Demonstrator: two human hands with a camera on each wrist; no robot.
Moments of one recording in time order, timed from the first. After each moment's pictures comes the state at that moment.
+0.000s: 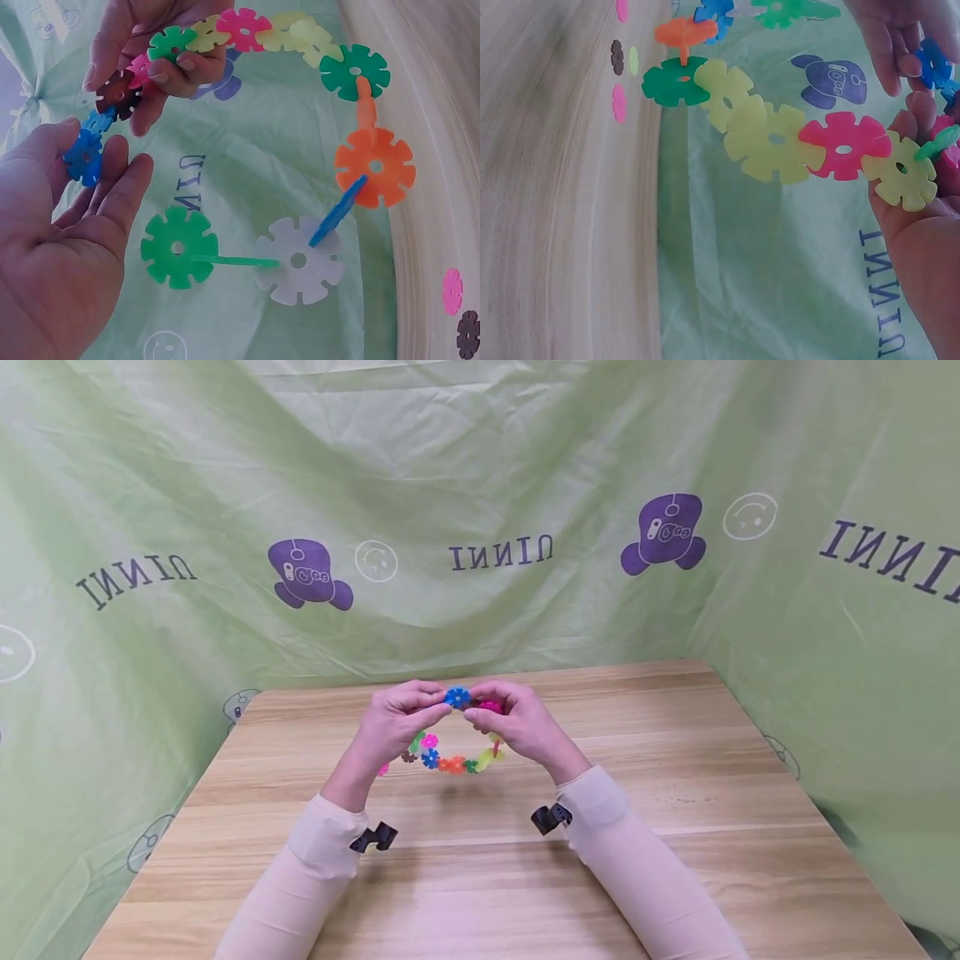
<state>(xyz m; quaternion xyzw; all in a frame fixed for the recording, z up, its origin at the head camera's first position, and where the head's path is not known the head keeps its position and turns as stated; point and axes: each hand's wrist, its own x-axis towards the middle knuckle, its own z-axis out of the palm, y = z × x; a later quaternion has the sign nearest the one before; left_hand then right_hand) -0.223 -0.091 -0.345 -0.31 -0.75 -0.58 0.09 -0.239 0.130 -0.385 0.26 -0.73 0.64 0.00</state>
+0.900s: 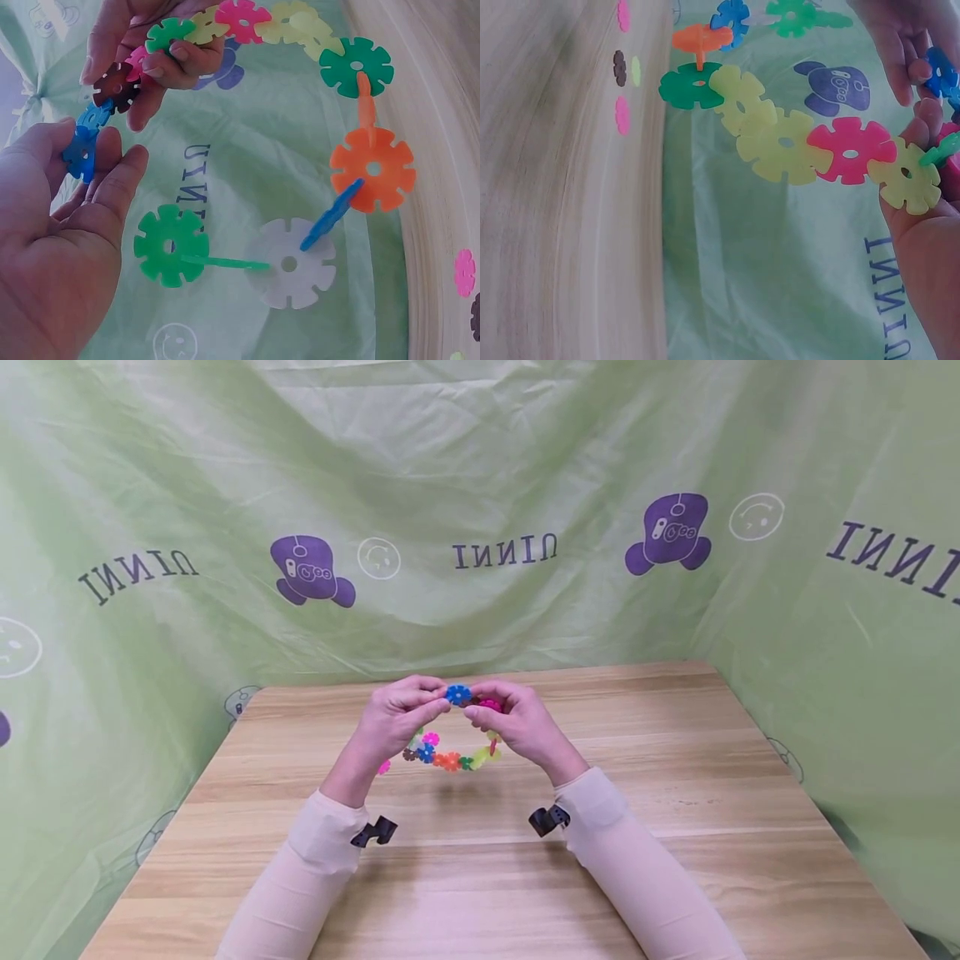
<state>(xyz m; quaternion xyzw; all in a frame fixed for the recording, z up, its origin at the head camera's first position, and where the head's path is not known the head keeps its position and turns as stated) -0.220 -0.095 -0.336 -0.35 -0.76 -0.54 0.13 -0.239 0.125 -0.387 0.24 -0.73 0.64 0.01</state>
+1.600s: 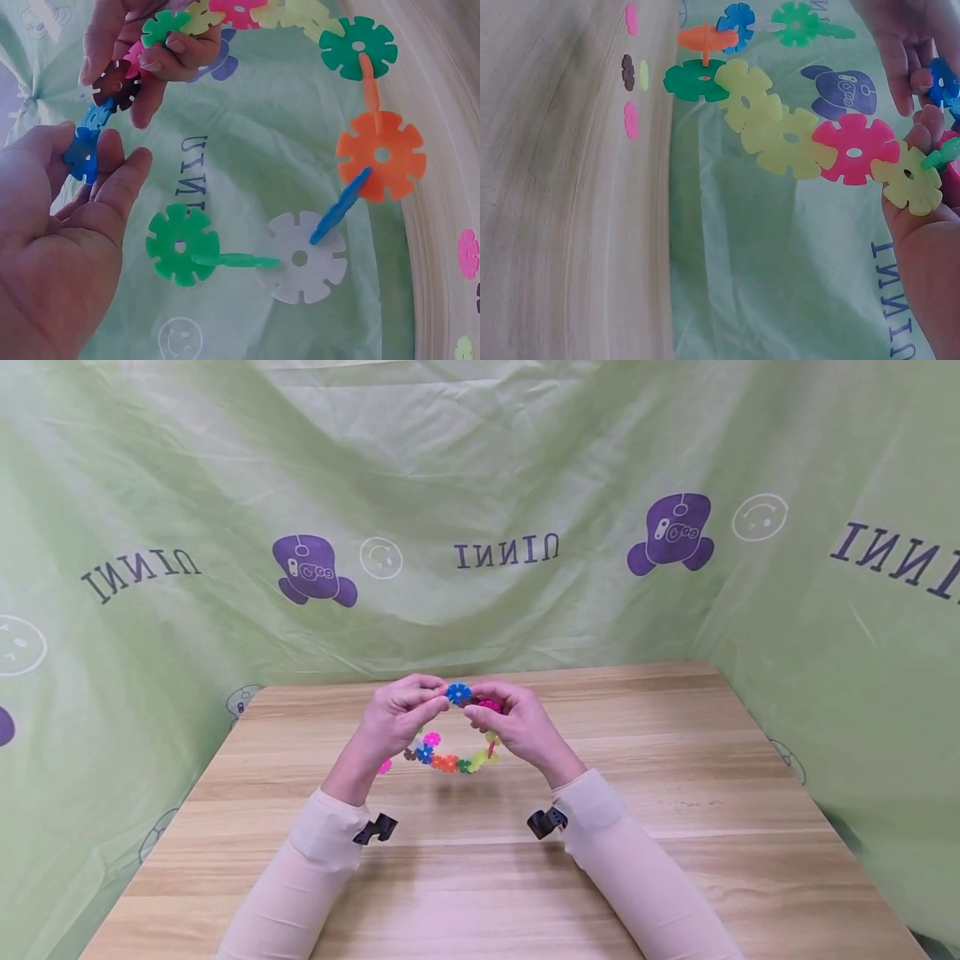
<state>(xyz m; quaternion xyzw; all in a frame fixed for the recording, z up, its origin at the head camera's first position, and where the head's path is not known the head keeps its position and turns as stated) -0.230 -0.098 -0.345 -0.36 -0.76 -0.52 0.15 -0.240 0.120 -0.391 0.23 -0.72 0.65 0.01</state>
